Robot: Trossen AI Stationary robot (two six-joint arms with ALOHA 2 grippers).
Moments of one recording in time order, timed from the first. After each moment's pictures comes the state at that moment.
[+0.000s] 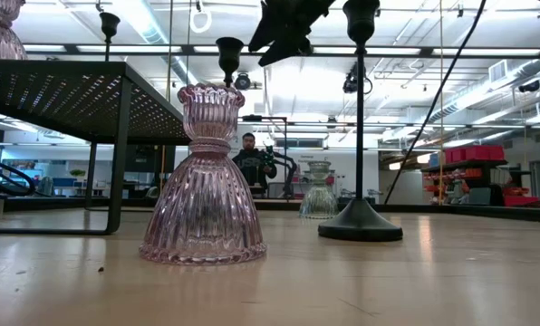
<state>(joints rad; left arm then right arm) -0.41 1.18 1.64 -1.56 -0.05 -1.33 -0.20 1.80 1.81 -0.68 0.09 0.03</state>
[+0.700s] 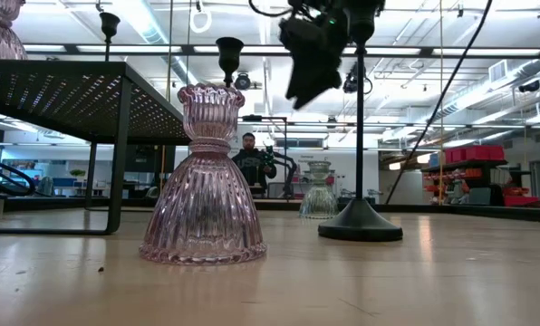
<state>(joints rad) -0.41 1.18 1.44 -1.11 -0.70 -0.59 -0.19 1.74 1.57 -0.80 0.07 0.14</state>
